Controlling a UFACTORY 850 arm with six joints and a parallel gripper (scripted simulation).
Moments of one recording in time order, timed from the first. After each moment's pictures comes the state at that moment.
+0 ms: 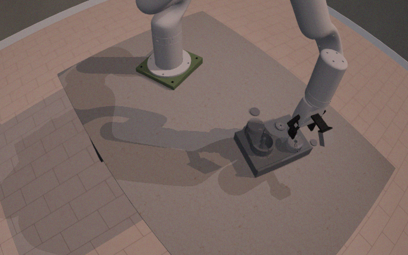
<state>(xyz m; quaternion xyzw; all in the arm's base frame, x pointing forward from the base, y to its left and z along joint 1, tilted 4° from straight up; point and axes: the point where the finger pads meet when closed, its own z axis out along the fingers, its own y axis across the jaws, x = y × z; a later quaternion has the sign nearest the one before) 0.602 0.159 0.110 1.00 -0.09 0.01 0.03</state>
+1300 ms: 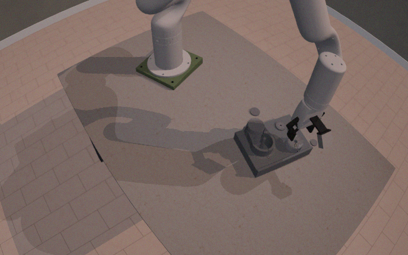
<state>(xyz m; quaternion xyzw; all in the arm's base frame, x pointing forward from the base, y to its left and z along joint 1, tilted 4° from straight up) 0.602 0.159 0.100 1.00 -0.09 0.01 0.03</state>
